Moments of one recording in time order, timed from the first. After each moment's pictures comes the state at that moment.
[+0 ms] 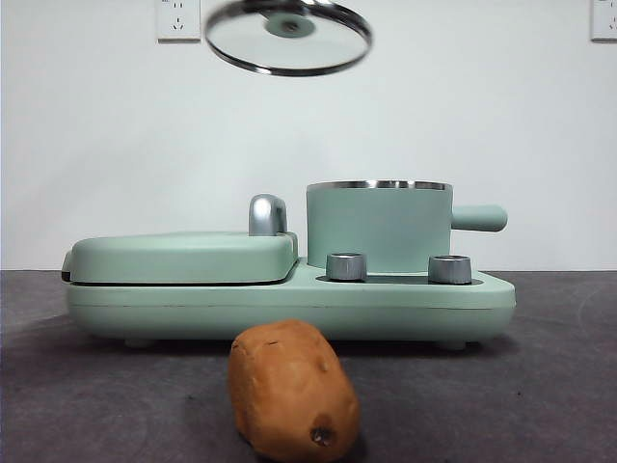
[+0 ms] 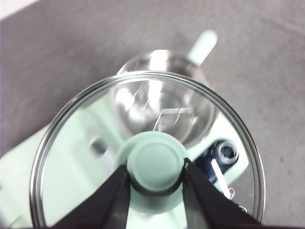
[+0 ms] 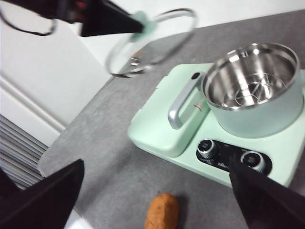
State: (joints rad) left arm -0.60 1.90 2.36 -1.28 0.09 0.05; right arm 0.00 0.63 0.95 -0.74 -0.82 0.26
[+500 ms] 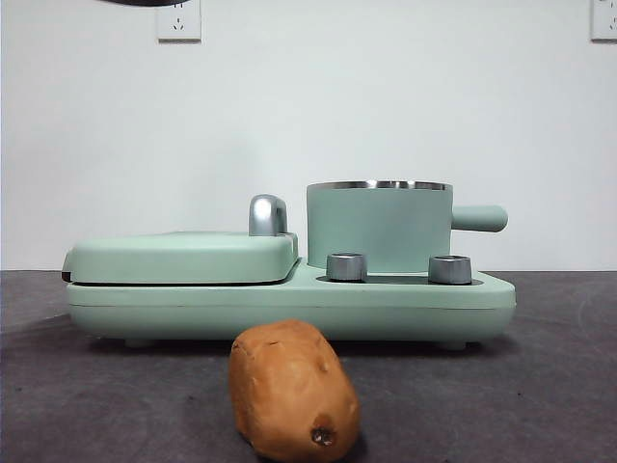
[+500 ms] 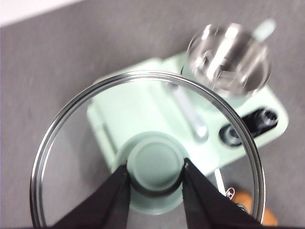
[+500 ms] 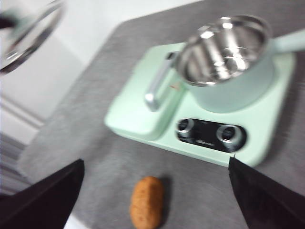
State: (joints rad) left arm -0.37 1.43 1.96 -1.33 0.09 0.06; right arm 0.01 0.63 0.95 -0.84 -0.71 0.26
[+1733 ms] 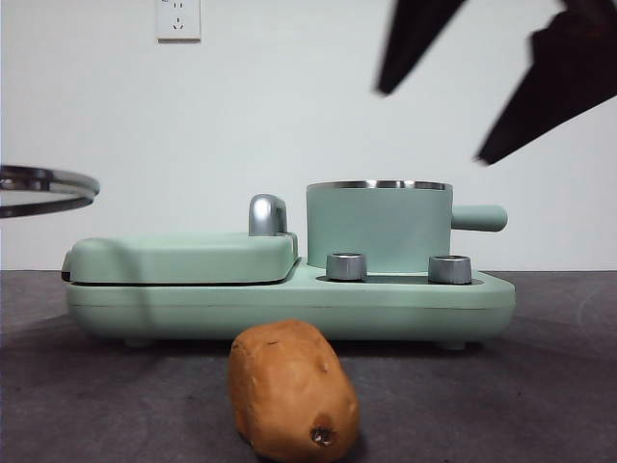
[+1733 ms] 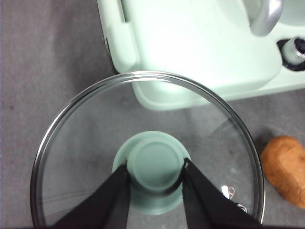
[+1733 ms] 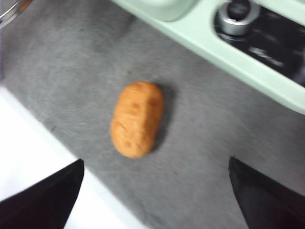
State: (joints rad) left arm -0.33 0.74 0.76 -0.80 0.09 -0.18; right arm 0.84 1.10 0.95 -0.78 -0.16 0.33
